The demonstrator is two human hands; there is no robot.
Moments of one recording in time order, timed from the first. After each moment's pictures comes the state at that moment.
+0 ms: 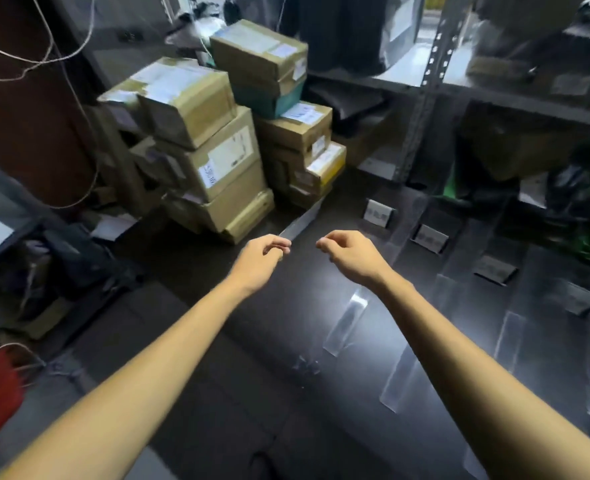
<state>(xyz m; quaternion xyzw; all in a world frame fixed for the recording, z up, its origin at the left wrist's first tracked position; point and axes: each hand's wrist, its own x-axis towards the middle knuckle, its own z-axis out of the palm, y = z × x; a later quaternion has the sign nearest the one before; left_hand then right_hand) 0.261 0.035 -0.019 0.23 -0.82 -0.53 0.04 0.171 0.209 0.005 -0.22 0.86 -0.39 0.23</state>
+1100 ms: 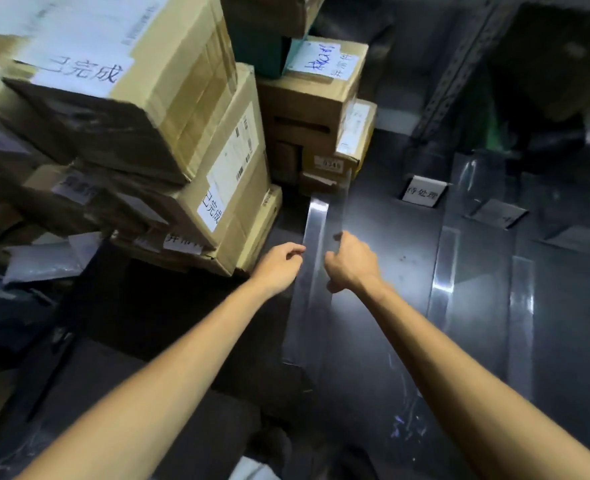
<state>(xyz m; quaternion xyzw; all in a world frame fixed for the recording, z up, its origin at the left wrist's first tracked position) 0.116 -0.139 -0.158 0.17 -0.84 -0.47 -0.19 0.088 0.005 -0.122 0.05 0.92 -0.29 0.26</state>
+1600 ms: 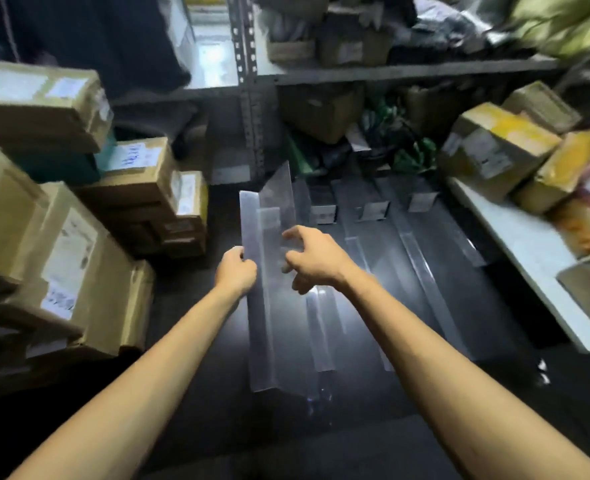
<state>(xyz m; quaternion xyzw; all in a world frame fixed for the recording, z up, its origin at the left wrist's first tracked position) 0.107 0.020 -0.054 0.09 -0.87 -0.46 -0.15 0.152 0.174 0.012 0.10 0.88 -0.44 0.17</state>
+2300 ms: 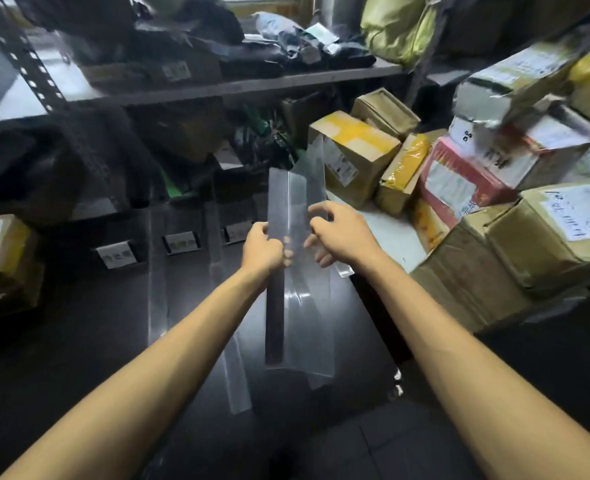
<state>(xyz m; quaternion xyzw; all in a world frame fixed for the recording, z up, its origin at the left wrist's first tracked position) 0.146 0.408 -0.022 0.02 -0.74 -0.64 -0.21 0.207 0.530 0.033 0.23 0.84 -0.49 -0.02</state>
